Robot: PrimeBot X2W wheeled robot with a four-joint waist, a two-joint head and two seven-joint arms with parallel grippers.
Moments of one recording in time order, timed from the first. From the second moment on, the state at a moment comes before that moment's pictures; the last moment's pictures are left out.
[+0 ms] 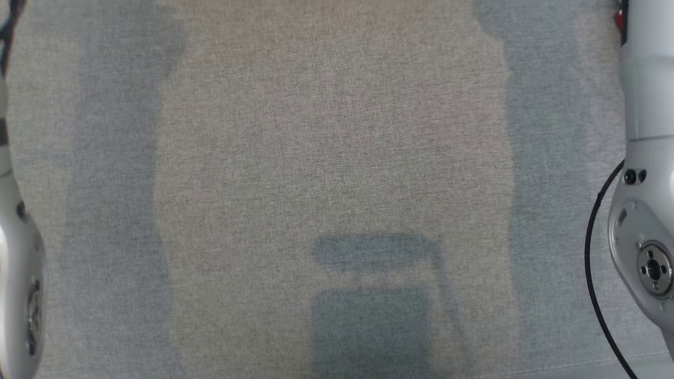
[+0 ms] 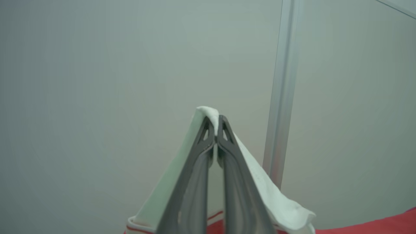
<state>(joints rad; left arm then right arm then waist) -1.47 0.23 -0.19 0.55 -0.54 -0.10 -0.25 -1.44 -0.05 -0.11 0.73 -0.01 0.13 -0.25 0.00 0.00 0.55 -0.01</state>
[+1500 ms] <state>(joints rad) 0.03 0.31 -0.21 -0.18 -0.75 -0.08 -0.26 -0.31 -0.13 0.06 0.31 0.65 0.13 -0.12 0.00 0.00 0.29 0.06</state>
